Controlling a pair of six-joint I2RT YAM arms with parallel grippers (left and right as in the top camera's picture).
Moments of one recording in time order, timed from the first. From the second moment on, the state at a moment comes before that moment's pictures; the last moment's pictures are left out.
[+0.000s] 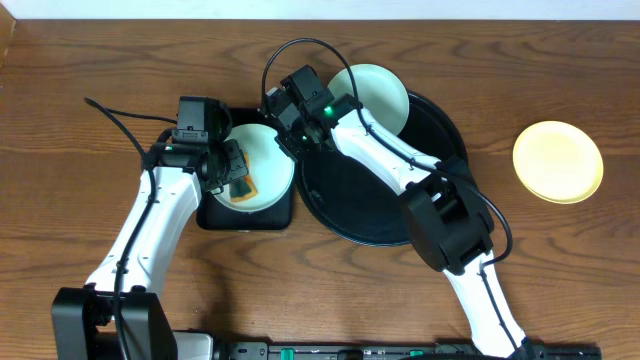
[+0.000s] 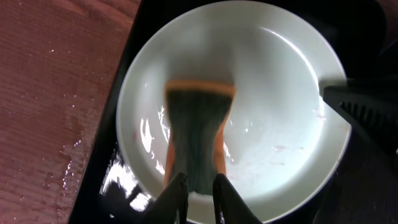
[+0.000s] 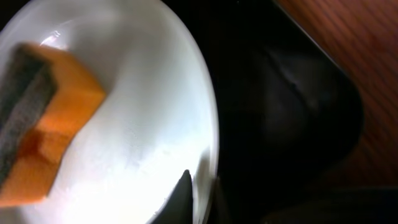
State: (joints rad) left arm -0.07 1.51 1.05 -0.71 0.00 -0.43; right arm 0.66 2.37 1.92 -0.61 -0.29 -0.14
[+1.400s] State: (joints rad) left arm -0.07 1.51 1.05 -0.68 0.13 -0.46; right arm 0.89 2.16 1.92 -0.68 0.66 -0.16
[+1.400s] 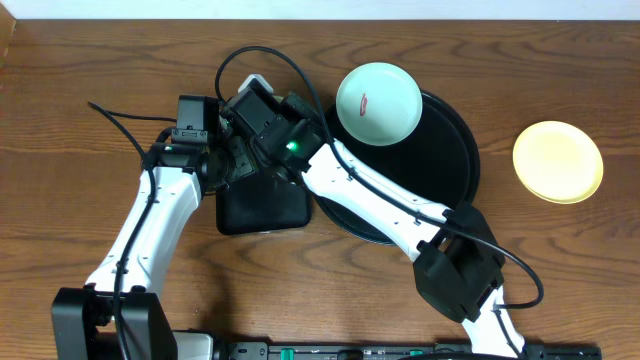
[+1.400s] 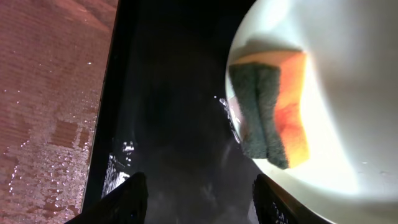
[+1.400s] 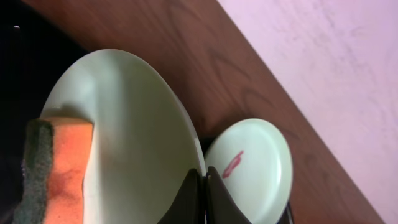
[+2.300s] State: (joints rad) left arm -0.07 1.53 1.05 -0.54 0.25 -0.66; right arm 0.78 2.05 1.92 -0.70 0.30 -0.13
